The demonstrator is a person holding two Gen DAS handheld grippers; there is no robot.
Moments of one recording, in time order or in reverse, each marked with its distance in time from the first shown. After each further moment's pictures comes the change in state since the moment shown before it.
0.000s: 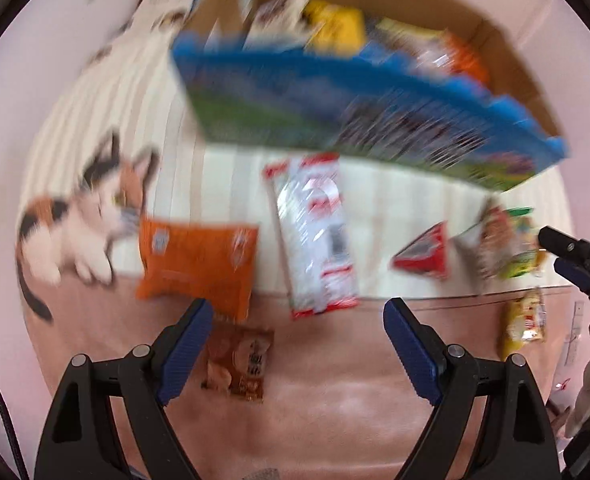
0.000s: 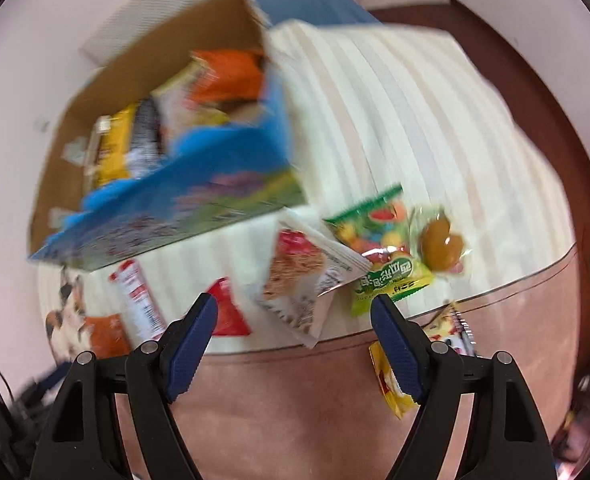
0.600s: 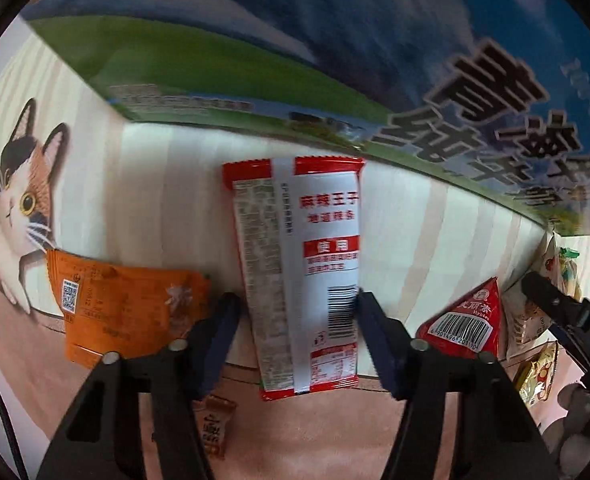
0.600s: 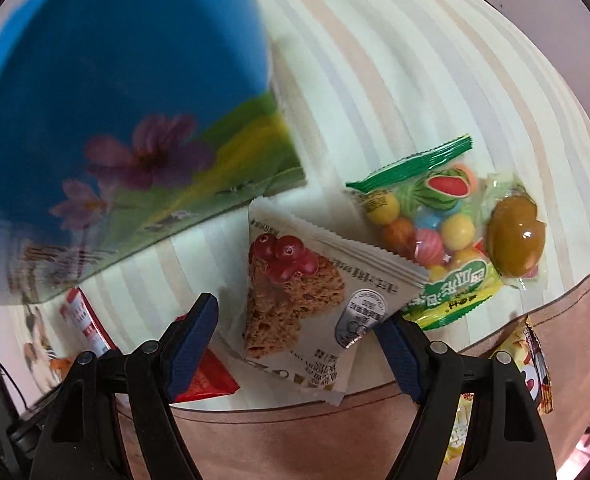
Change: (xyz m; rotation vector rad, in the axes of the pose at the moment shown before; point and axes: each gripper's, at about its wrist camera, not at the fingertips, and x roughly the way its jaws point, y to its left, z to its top) left arm 0.087 -0.014 0.041 -0.068 0.117 -0.032; right arm 0.092 0.015 0.012 0.054 0.074 -0.065
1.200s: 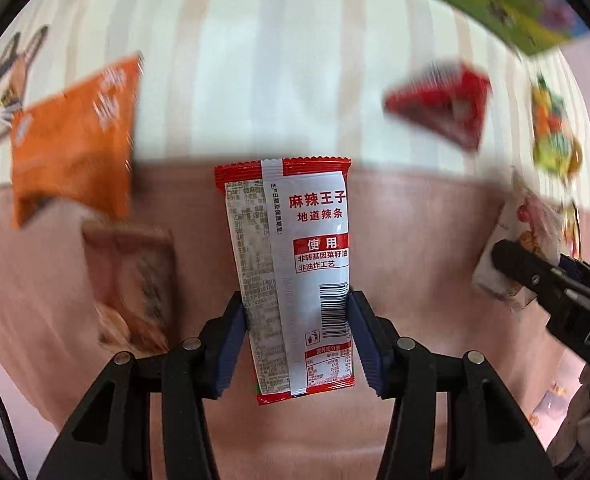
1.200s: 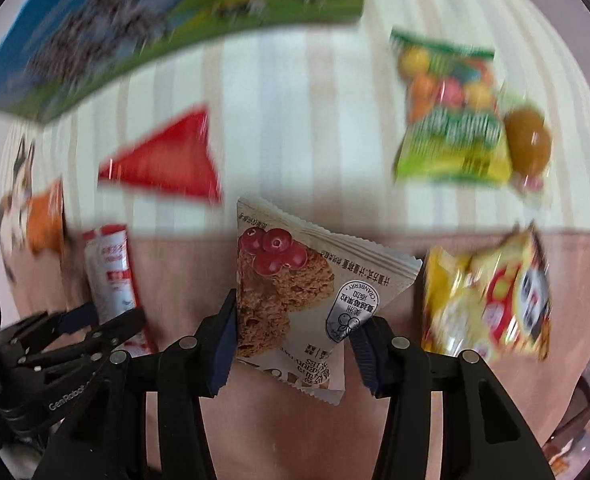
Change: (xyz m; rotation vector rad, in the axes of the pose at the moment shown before) left arm 0.017 -0.041 -0.124 0.149 0.152 -0.016; right arm 0.009 0.013 -0.100 -0.318 0.164 -0.025
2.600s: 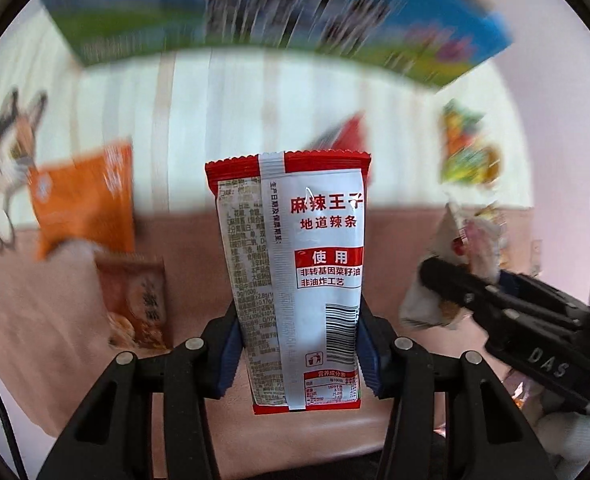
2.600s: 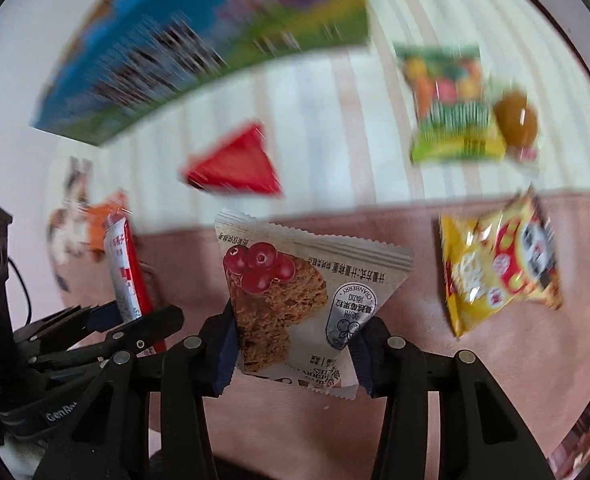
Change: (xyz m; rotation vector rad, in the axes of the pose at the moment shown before) left arm -0.091 -0.032 0.019 0.075 -0.120 -0.142; right arm -0.061 -0.007 -0.015 0.063 -0.097 0.174
